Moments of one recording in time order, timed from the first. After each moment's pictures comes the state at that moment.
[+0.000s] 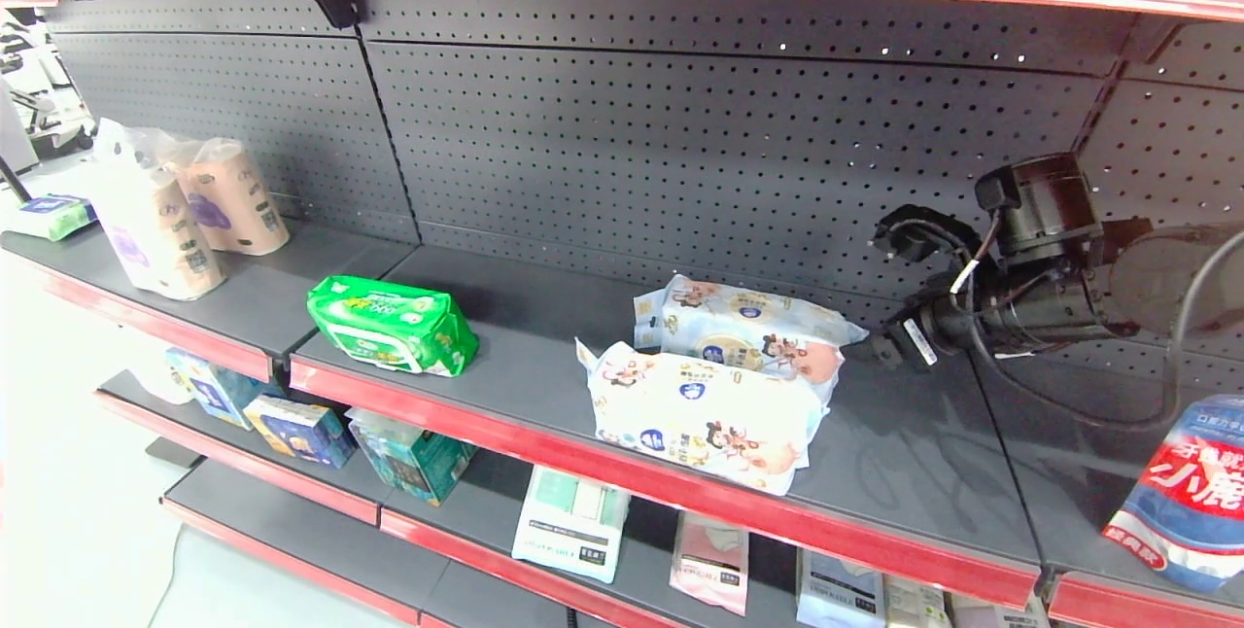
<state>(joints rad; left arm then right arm) -0.08 0.10 0.00 0.00 0.06 0.01 0.18 1.81 -1.14 0.05 0.06 -0.41</state>
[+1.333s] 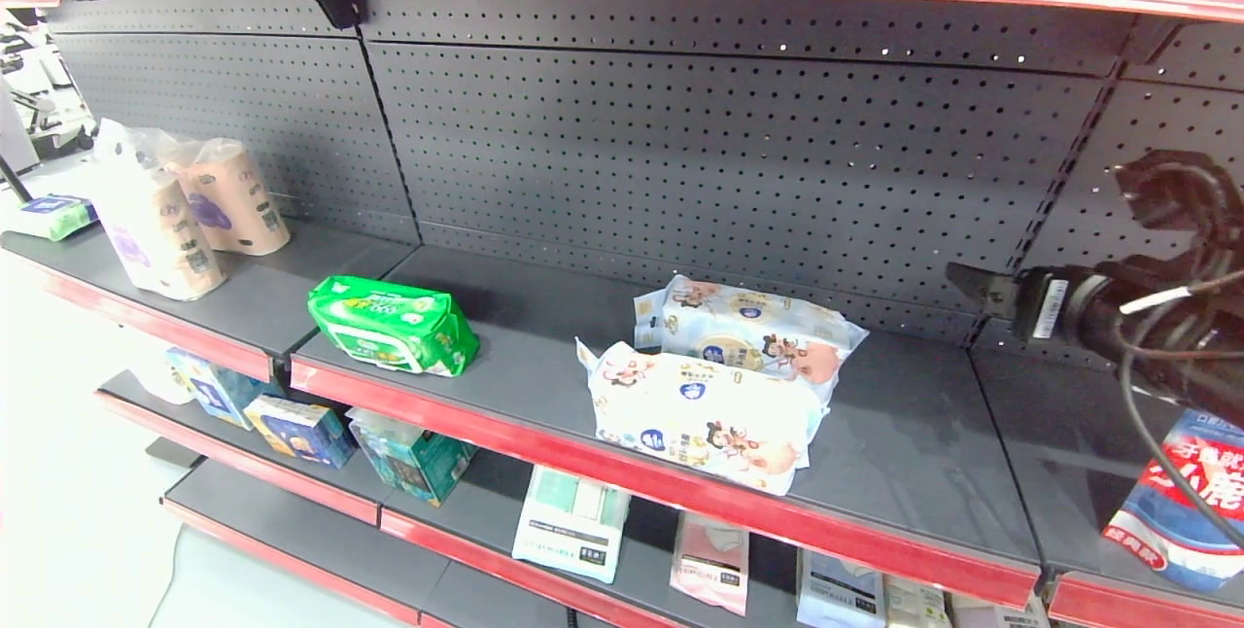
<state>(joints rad) -0.08 0.10 0.00 0.00 0.06 0.01 0.21 1.40 -0.63 -0.55 -0.25 0.06</state>
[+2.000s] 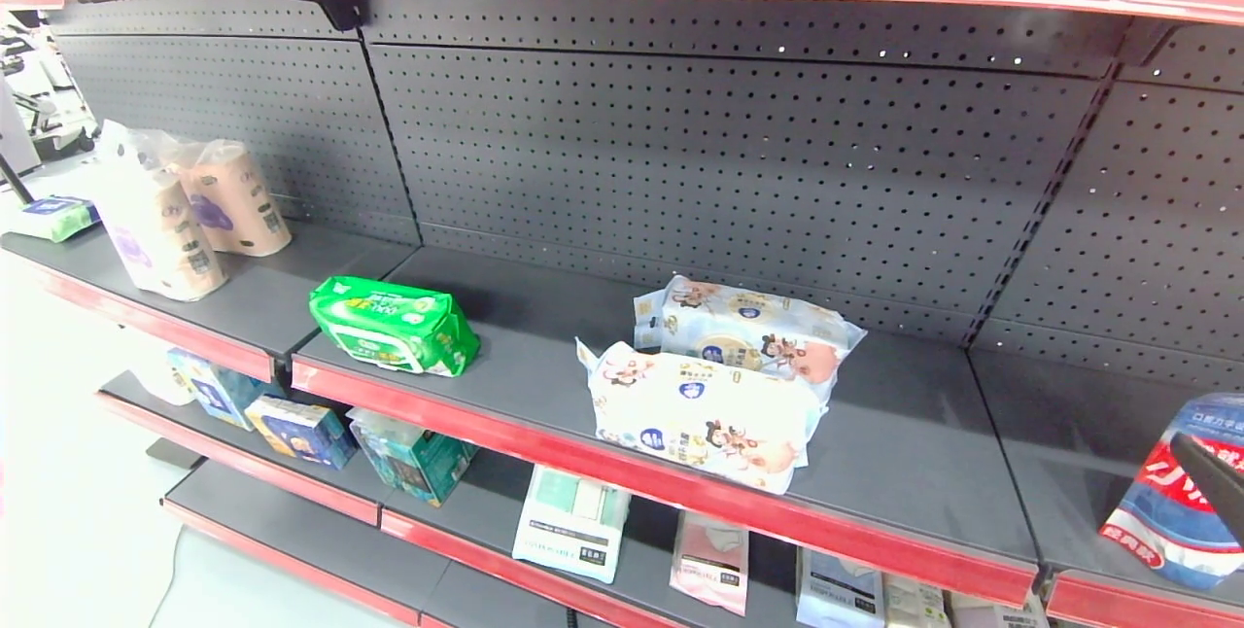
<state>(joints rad) -0.08 0.10 0.00 0.00 0.06 0.01 0.01 0.71 -0.12 -0.55 -0.06 -0.09</state>
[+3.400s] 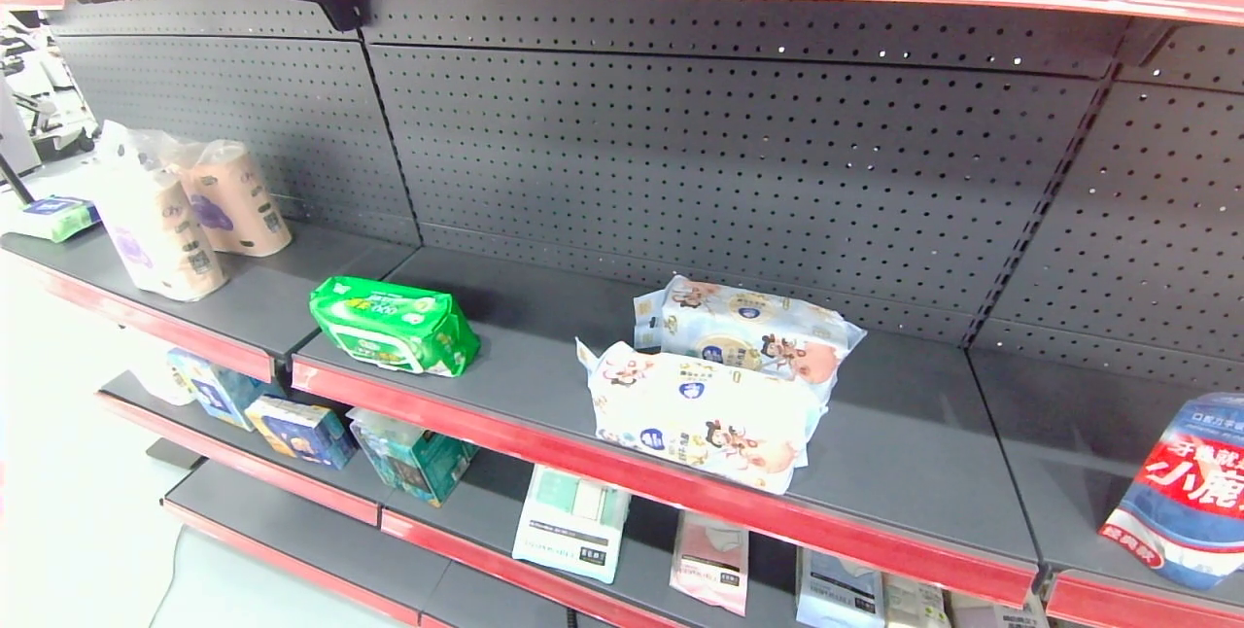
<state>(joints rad) -0.08 0.10 0.00 0.00 0.06 0.01 0.00 0.00 -0.04 0.03 0.06 -0.07</state>
